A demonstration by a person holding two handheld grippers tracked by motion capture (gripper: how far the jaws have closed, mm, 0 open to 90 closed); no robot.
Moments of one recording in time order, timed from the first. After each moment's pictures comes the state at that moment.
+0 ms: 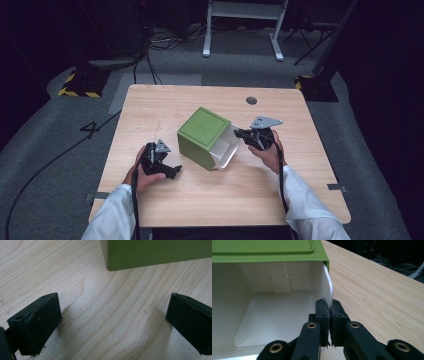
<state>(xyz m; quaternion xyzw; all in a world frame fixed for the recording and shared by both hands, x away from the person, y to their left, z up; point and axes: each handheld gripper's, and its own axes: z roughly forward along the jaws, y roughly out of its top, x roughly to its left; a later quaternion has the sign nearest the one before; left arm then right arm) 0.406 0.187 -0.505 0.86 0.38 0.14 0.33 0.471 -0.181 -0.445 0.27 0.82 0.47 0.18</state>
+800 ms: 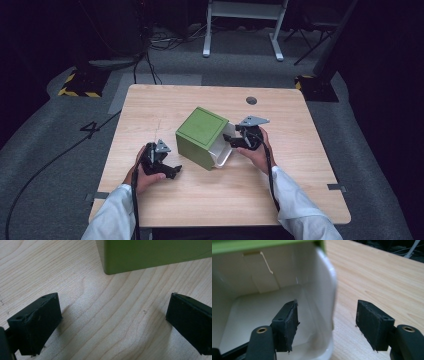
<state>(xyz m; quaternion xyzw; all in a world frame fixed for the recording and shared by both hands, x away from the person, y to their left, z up) 0.406 0.187 -0.505 0.85 0.38 0.14 0.33 0.482 -0.151 -0.463 0.33 0.81 0.44 0.18</state>
